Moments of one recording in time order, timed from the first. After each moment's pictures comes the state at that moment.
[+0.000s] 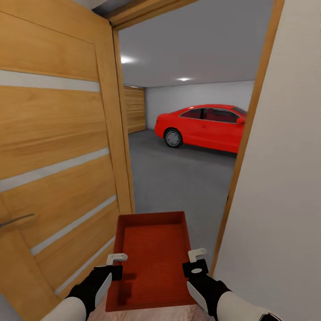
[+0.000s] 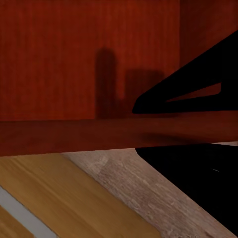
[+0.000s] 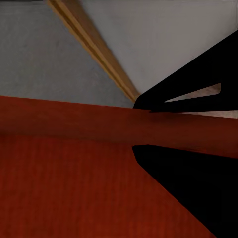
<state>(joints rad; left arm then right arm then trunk) -0.58 -0.06 0.00 -0.41 0.03 0.33 0.11 -0.66 0.13 0.67 -0.26 -0.45 0.09 -0.39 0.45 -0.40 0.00</state>
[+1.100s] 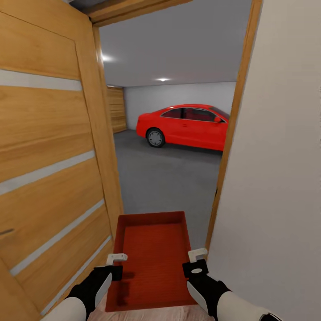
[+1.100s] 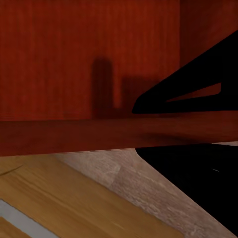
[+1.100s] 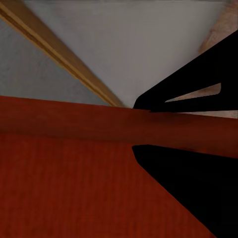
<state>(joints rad) -0.58 -0.06 0.00 -0.41 0.03 0.33 0.11 -0.66 0.13 0.67 -0.25 -0.44 0.09 -0.39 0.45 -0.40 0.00</state>
